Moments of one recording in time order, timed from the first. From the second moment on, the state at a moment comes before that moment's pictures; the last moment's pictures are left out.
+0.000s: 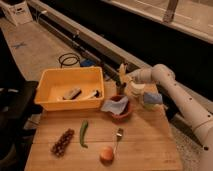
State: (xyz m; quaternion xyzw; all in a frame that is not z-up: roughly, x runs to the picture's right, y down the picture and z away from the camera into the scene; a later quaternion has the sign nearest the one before) arm 0.134 -0.064 0.888 -0.17 -0.29 0.52 0.78
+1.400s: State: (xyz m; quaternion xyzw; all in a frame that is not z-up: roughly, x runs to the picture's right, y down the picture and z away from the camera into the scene) arm 0.139 -0.043 0.927 -0.15 -0.28 0.55 0.77
